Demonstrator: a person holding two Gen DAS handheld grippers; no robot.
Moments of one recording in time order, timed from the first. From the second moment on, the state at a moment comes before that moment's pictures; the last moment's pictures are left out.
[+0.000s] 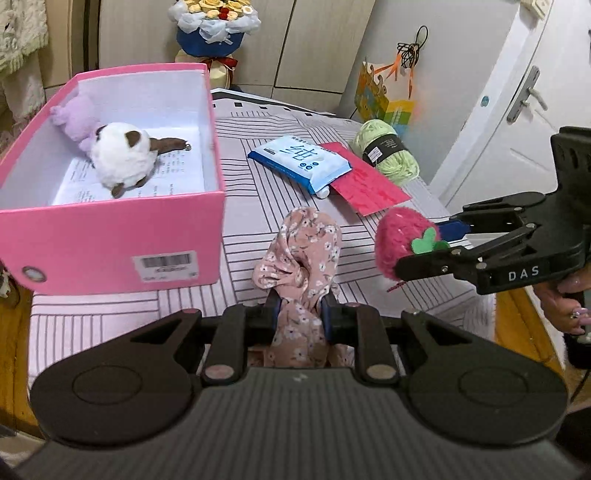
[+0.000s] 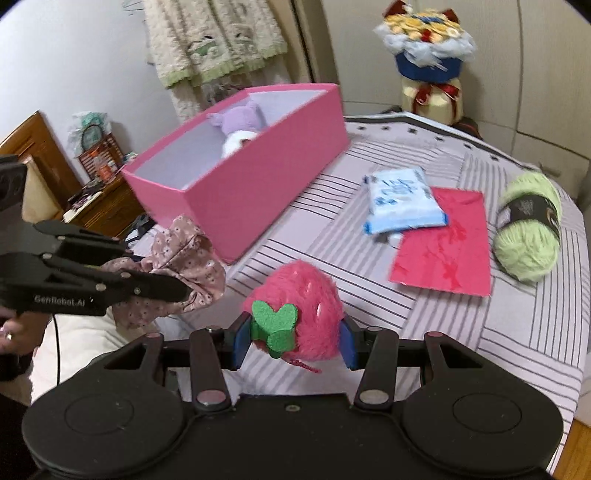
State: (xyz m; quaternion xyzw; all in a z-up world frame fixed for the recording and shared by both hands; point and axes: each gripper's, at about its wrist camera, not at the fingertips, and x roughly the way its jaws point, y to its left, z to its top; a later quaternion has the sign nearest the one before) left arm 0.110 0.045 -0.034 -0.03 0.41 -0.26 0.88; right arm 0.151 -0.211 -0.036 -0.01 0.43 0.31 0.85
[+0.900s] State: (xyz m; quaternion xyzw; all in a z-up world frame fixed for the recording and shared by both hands) left arm 0.163 0.143 0.046 -0.02 0.32 -0.17 0.93; right arm 0.229 -0.084 0.046 -0.03 0.33 0.39 0.86
